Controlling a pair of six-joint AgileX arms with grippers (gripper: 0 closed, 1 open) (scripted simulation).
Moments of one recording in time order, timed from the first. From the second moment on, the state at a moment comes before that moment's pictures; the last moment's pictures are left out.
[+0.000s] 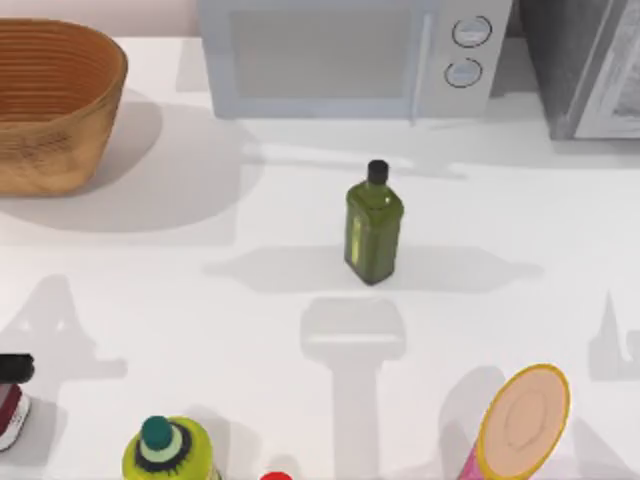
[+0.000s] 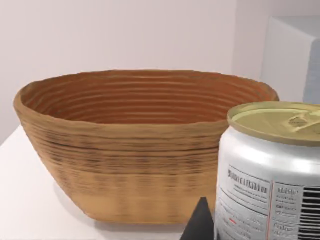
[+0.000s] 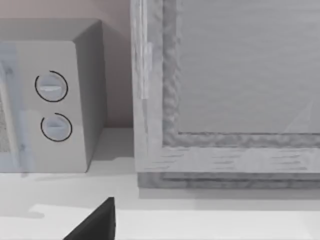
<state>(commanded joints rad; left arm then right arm) 0.00 0.00 0.00 0.00 0.00 0.00 0.00 0.00 0.00 0.00 0.00 0.00</state>
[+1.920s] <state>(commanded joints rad) -0.12 2.15 0.94 1.12 1.26 0.07 0.00 0.00 0.00 0.00 0.00 0.00</state>
